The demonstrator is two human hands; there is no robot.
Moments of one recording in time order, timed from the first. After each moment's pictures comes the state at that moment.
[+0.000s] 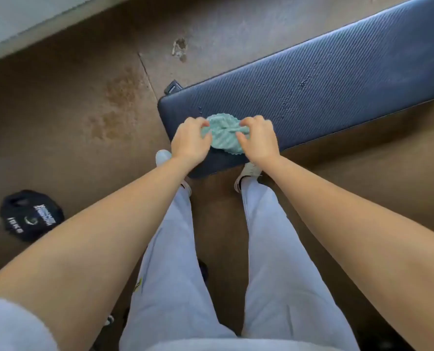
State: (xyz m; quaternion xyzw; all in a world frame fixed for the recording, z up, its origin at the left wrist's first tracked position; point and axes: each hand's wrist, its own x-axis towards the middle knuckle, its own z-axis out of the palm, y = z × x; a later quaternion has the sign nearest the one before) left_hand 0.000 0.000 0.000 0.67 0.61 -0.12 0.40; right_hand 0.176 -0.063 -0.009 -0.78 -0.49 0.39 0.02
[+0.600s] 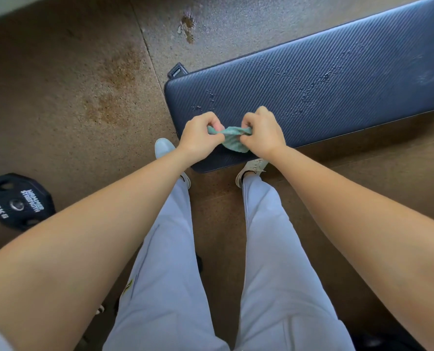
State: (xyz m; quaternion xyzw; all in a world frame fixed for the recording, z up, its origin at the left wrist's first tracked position) left_hand -0.023 -0.003 -0.018 0.58 0.60 -0.03 0.55; right_hand 0.160 -0.050 -0.033 -0.73 -0.54 0.43 -0.04
